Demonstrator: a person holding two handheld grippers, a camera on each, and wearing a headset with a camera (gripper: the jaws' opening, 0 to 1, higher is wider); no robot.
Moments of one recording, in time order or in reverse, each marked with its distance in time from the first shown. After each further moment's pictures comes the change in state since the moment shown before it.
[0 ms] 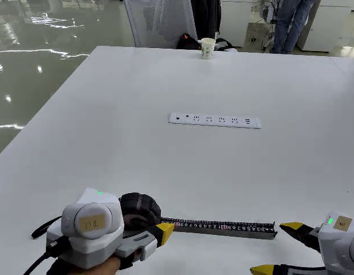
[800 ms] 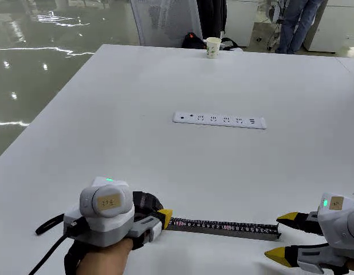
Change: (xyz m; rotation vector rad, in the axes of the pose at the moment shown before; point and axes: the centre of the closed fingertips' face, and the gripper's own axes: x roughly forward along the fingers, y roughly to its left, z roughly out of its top) left arm 0.018 0.008 0.001 -0.072 0.034 0.066; right arm 0.013 -0.029 -0.006 -0.194 0.100 0.134
